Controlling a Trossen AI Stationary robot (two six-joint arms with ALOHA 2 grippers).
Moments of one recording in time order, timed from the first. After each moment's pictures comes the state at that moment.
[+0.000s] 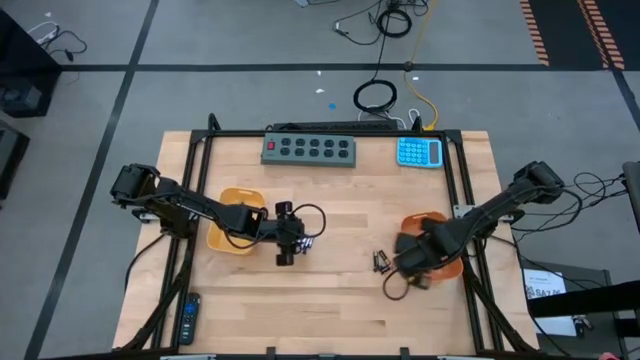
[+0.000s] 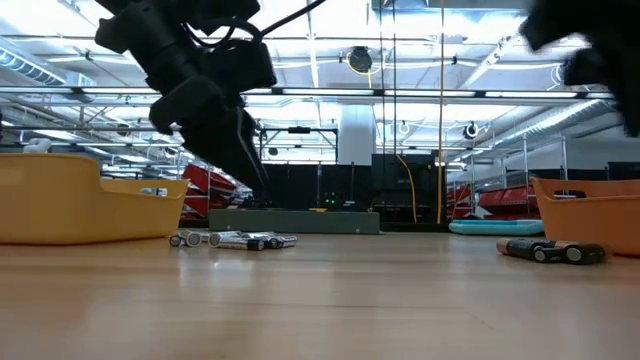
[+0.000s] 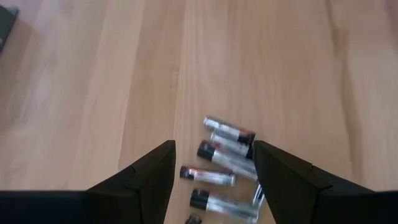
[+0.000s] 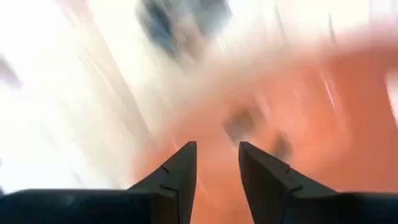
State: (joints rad) left arm -0.19 1.58 0.84 -0.17 -0.24 -0.09; right arm 0.50 1.44 1.08 -1.16 0.04 0.87
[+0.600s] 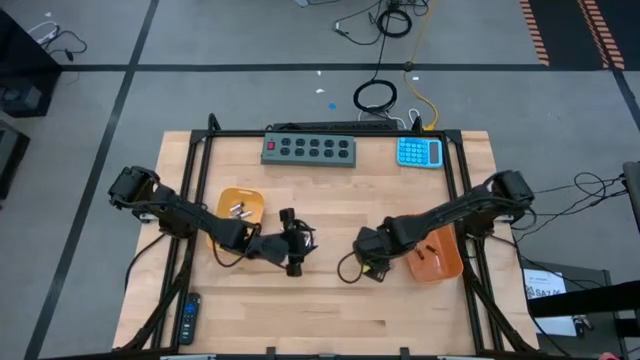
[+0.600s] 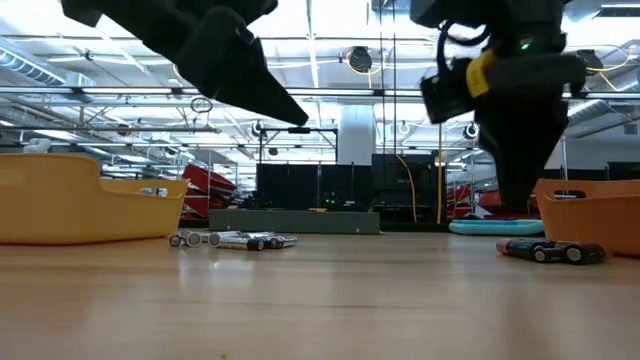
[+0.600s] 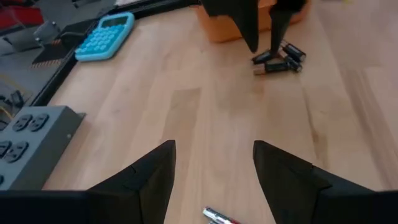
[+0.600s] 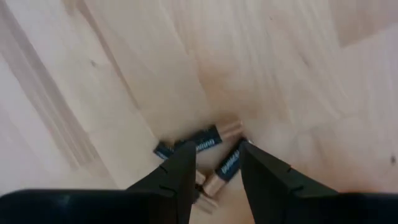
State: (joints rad) left arm -0.35 1.58 0.83 0.14 -0.53 -0.02; right arm 0.29 1.71 1.09 -0.82 0.02 0.74
